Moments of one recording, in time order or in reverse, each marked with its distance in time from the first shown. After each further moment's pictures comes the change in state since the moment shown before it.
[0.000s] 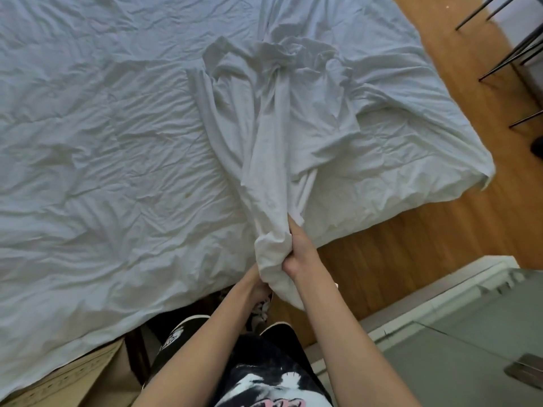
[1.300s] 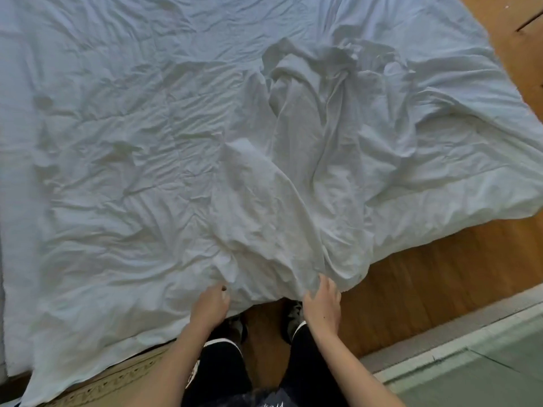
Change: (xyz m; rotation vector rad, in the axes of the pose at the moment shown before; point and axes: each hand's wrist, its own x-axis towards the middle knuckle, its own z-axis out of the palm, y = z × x) left_hand 0.031 -0.026 -0.276 1.236 0.428 0.129; right_hand 0.045 0.158 -0.031 -1.473 0.384 -0.350
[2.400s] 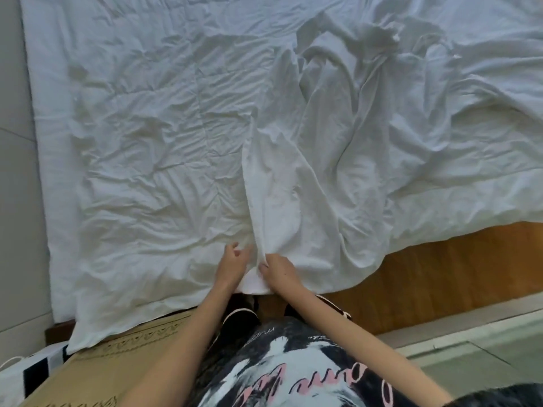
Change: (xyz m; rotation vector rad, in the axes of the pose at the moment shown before) left_hand -0.017 0.031 -0.054 -0.817 0.057 -0.203; right_hand -0.030 -0.131 0.015 -0.278 -0.540 -0.358
